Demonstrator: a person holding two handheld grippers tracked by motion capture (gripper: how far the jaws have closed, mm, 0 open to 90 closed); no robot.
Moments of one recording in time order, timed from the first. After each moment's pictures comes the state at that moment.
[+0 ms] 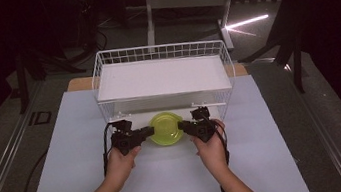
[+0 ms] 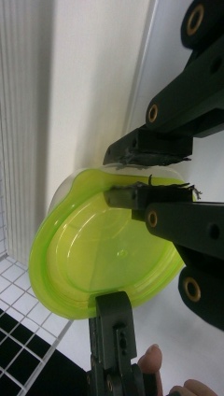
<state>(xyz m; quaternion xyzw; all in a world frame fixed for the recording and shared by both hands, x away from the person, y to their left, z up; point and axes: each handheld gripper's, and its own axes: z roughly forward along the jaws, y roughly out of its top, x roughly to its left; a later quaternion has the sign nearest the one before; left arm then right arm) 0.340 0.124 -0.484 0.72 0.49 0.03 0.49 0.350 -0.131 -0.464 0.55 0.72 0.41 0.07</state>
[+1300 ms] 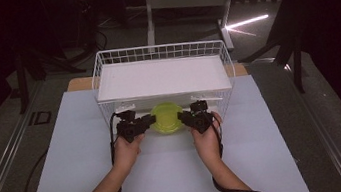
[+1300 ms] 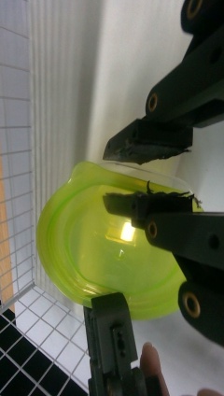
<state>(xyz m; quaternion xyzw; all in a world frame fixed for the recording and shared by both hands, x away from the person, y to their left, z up) 0.381 0.115 -0.501 0.70 0.50 0.07 0.50 0.384 -0.130 -0.480 0.55 0.71 0.43 0.12</state>
